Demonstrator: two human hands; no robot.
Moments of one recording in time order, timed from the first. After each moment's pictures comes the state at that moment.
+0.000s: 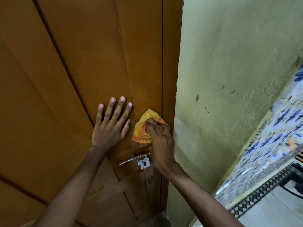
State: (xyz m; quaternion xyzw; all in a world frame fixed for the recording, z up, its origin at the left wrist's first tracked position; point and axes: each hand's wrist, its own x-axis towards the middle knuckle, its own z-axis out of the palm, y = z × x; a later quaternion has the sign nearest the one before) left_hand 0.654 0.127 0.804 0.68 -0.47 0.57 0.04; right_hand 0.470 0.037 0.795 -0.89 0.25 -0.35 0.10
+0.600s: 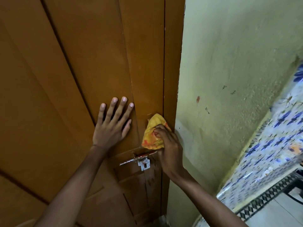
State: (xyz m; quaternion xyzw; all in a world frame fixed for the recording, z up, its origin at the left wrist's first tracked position) left_hand 0.656 0.127 0.804 0.67 -0.47 0.57 0.05; right_hand 0.452 0.022 0.764 -0.85 0.25 -0.41 0.22
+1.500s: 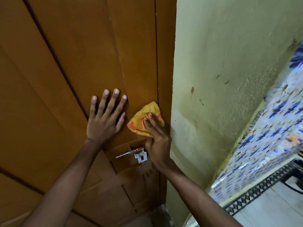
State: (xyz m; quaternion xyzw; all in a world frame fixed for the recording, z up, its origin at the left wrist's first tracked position) left_hand 0.656 0.126 0.803 0.68 -0.47 0.57 0.04; right_hand 0.470 0.026 0.748 -0.80 0.19 -0.47 0.31
